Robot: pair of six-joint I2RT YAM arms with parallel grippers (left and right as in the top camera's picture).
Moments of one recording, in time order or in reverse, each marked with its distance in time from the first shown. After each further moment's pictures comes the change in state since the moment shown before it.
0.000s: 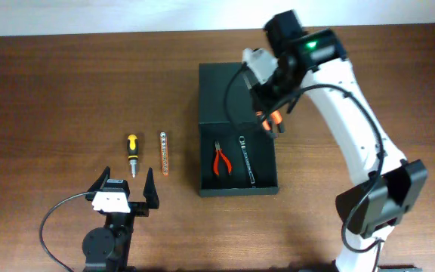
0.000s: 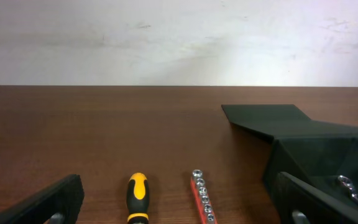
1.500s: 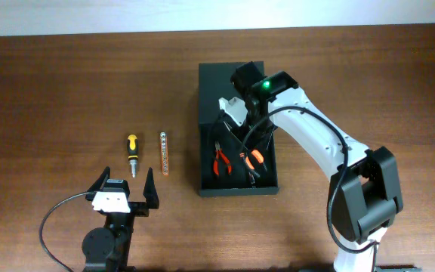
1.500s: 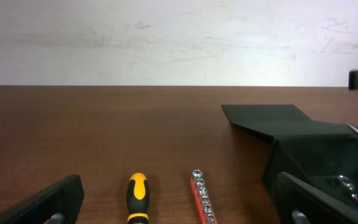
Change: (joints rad) left arm 0.000 0.000 0.000 0.000 0.000 0.000; right arm 0.101 0.000 -0.410 0.216 -0.044 0.026
